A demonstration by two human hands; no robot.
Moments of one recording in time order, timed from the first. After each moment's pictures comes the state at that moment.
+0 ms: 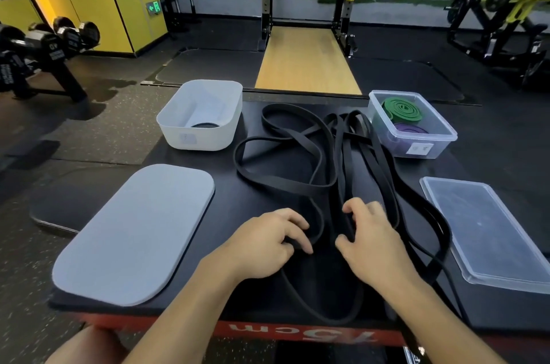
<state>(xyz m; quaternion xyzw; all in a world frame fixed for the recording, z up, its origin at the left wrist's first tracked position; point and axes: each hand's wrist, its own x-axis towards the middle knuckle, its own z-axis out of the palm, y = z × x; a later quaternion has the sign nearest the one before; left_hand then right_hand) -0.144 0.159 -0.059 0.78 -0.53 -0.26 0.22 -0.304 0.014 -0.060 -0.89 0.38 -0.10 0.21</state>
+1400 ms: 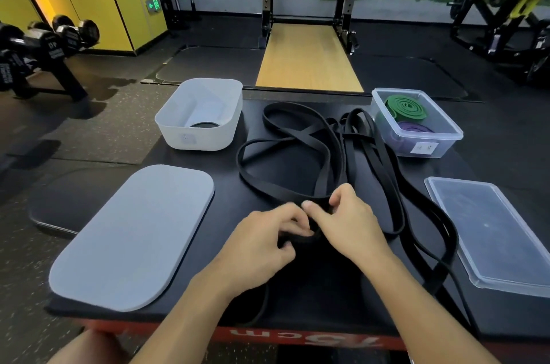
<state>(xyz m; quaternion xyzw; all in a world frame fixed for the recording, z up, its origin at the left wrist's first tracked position) -0.153 0.173 -0.055 0.76 -0.48 -0.22 0.37 -0.256 0.012 -0.054 -0.83 0.42 -0.12 0.34</state>
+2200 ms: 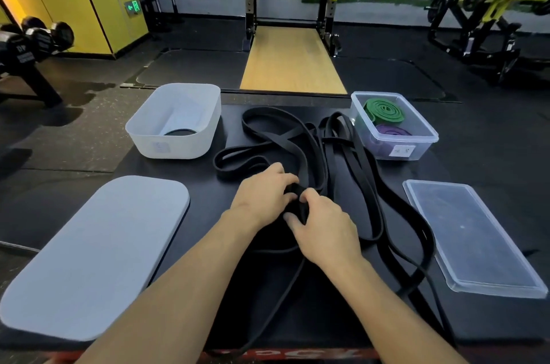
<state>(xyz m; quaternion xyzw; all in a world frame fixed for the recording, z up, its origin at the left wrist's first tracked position) -0.095 0.056 -0.070 0.83 -0.54 -0.02 0.14 -0.247 0.007 -0.063 -0.90 0.36 -0.13 0.20</state>
